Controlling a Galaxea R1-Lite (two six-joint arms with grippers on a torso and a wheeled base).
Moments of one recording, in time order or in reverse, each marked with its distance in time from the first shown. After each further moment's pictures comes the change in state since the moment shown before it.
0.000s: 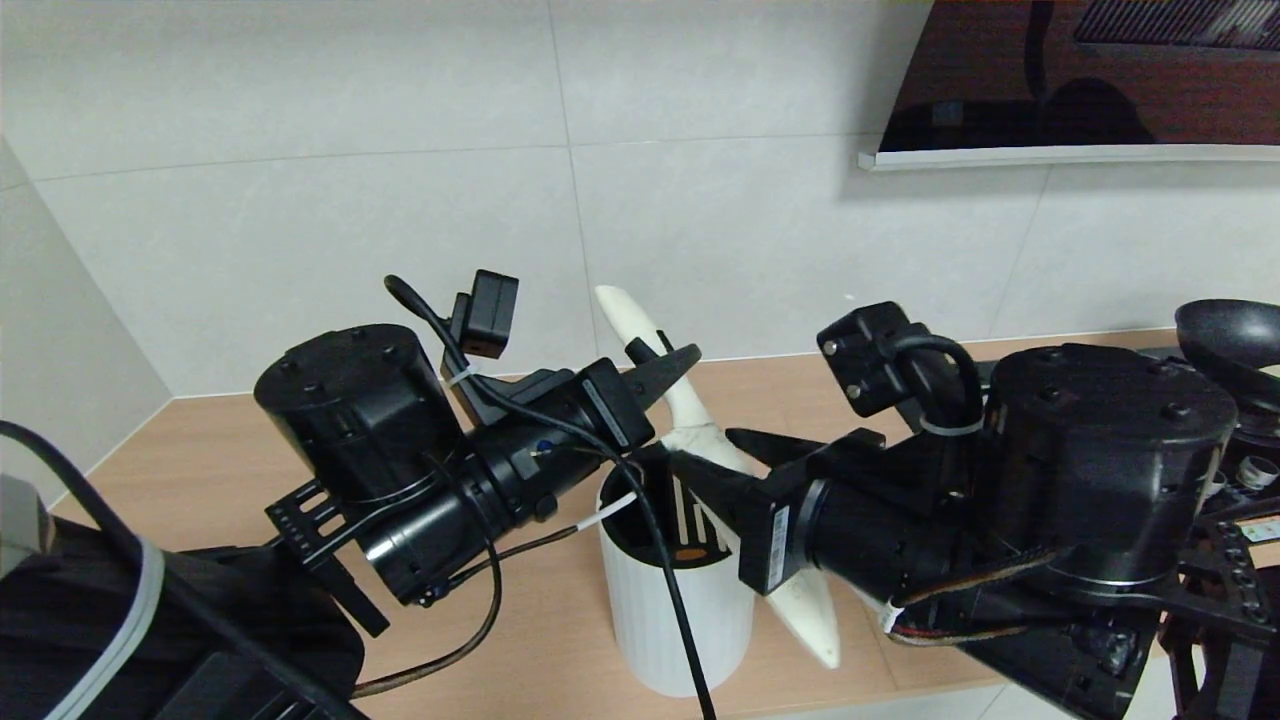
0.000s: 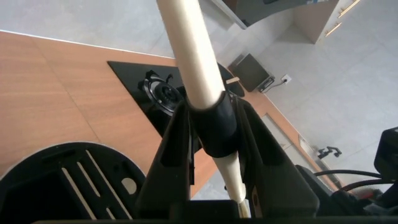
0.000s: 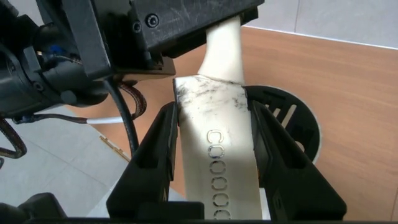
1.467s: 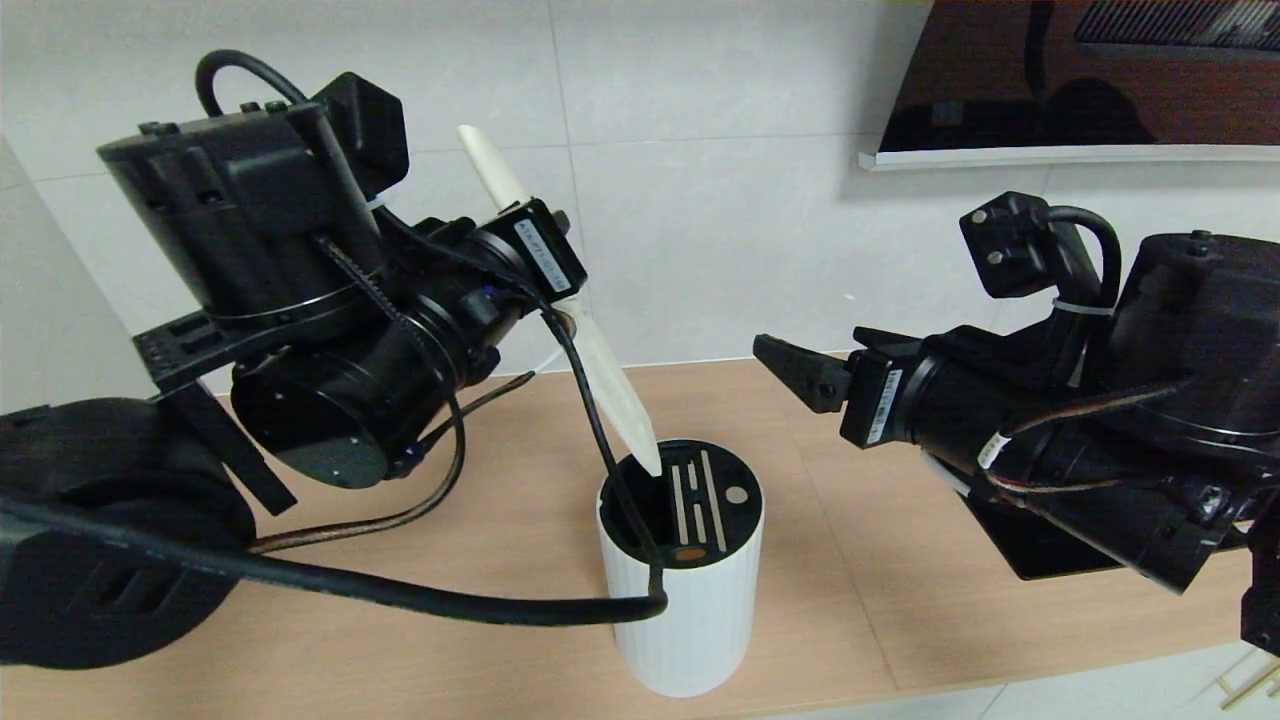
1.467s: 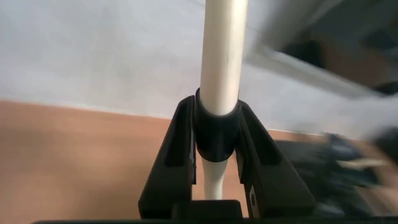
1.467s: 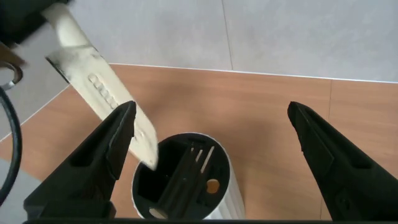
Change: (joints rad) left arm -0.027 -0.146 -0.316 0.444 0.636 0.373; right arm -0.186 -0.083 -0.021 0.013 0.004 -0.003
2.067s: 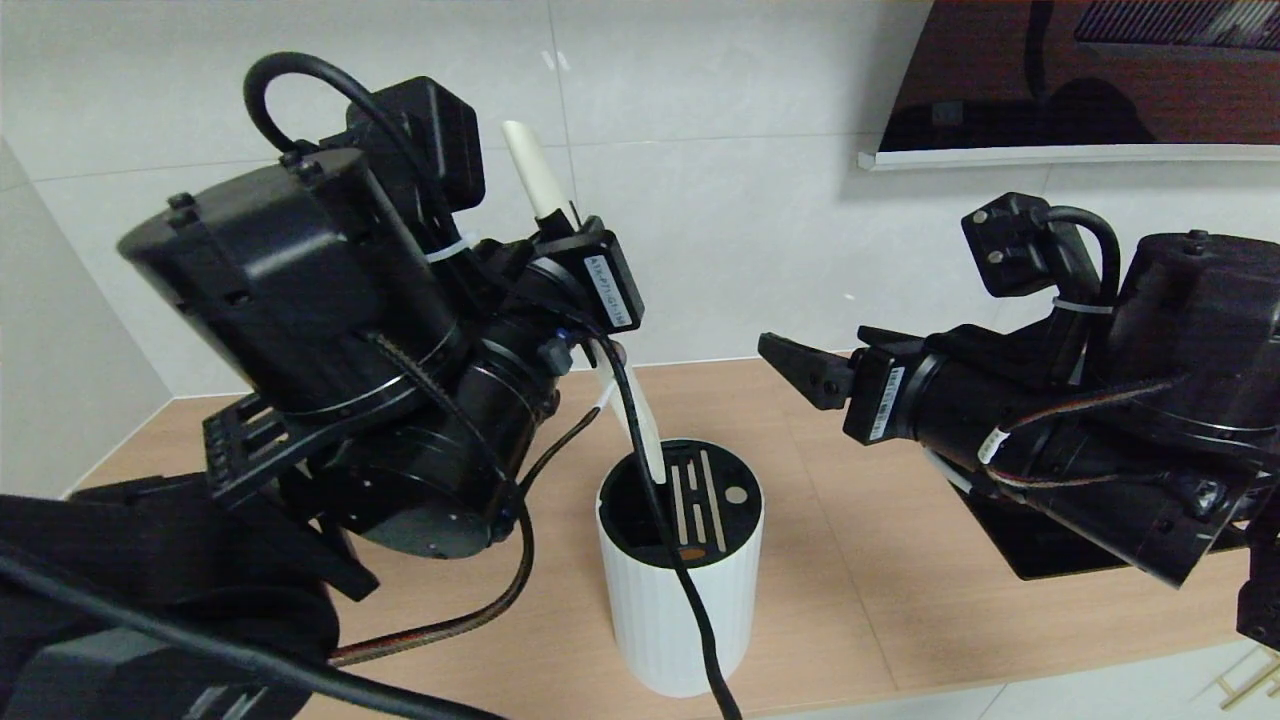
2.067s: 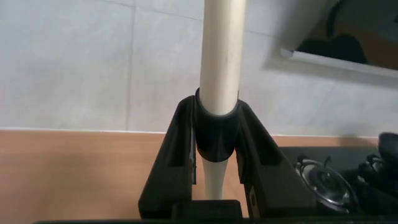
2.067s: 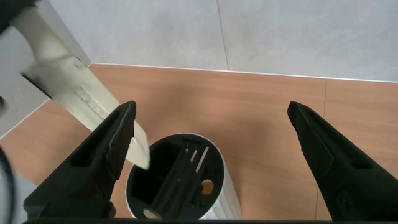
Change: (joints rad) left arm -0.143 0.060 0.064 -0.260 0.192 0.255; right arm -0.013 0.001 0.000 0.001 0.000 -0.001
